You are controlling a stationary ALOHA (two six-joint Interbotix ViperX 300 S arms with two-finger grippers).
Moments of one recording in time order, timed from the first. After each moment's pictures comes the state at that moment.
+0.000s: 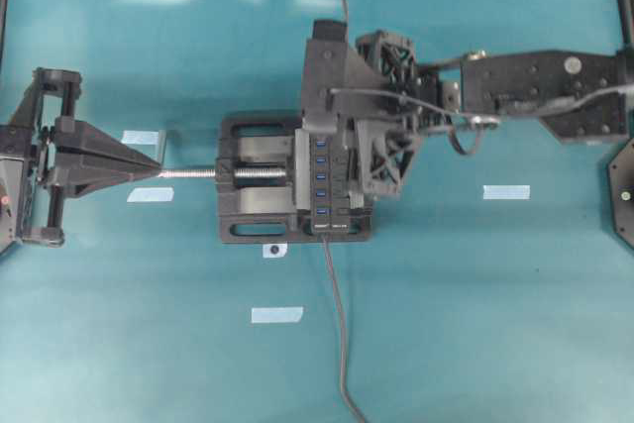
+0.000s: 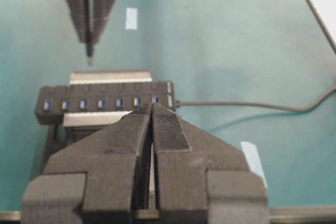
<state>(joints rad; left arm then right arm) -0.04 -0.81 1.09 0.01 -0.04 -0.01 -0.03 -0.02 0.36 -0.18 0.59 0.17</state>
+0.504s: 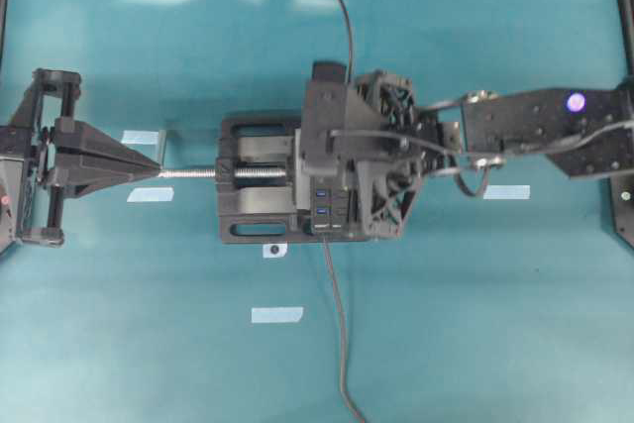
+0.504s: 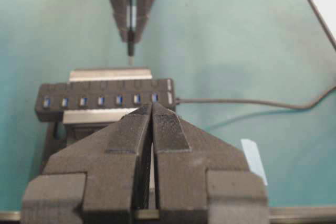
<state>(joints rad) -0.04 -0.81 1.10 0.01 -0.04 -0.01 0.05 0.00 0.36 -0.18 0.59 0.25</state>
